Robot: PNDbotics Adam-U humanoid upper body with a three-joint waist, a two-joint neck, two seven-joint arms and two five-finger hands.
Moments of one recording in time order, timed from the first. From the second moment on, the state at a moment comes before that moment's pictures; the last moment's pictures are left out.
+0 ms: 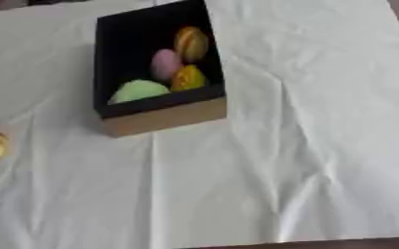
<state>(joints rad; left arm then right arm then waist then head) -0.25 0.88 -0.14 -1.70 -0.75 0.28 -0.46 -0.47 -1.09 -0.05 -1.99 0.19 0.21 -0.29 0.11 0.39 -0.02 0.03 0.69</state>
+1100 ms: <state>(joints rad) -0.24 0.86 -0.13 -1.74 -0.82 0.29 -0.43 -0.47 -1.09 -0.05 -1.99 0.19 0.21 -0.29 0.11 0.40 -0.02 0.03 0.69</state>
